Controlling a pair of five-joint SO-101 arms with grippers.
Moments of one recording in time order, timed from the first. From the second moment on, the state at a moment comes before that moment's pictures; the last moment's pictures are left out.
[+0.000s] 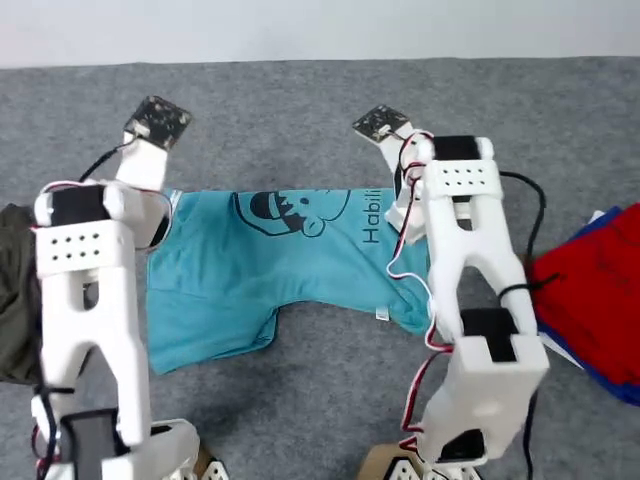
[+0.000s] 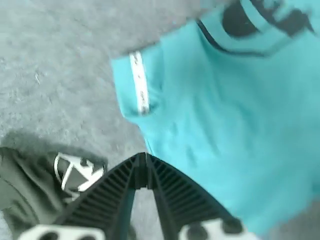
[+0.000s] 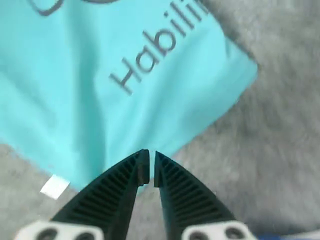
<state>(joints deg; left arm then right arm) -12.0 -11.5 13.5 76.4 -23.3 -6.2 20.2 -10.6 79.5 35.0</state>
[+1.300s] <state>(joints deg) -13.2 31.7 -8.0 67.0 -18.2 -2.9 48.4 -28.9 51.5 24.7</state>
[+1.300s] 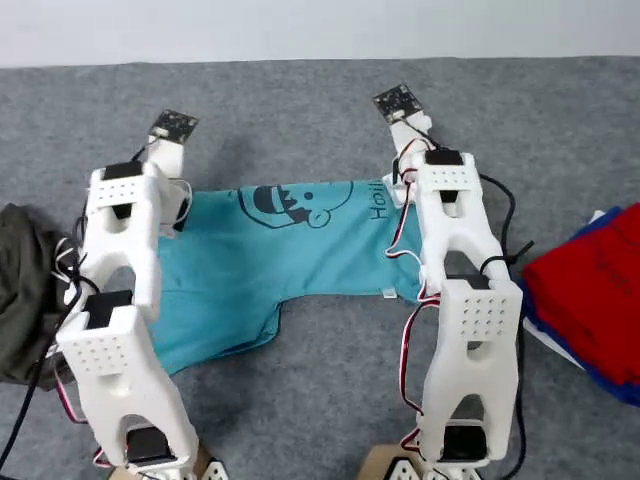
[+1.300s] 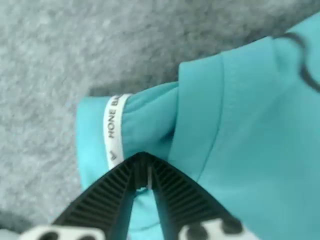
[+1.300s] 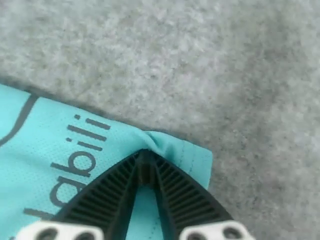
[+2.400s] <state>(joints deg) -7.8 27.5 -43.4 98.9 -13.7 -6.3 48.7 -68.2 100.4 24.5</state>
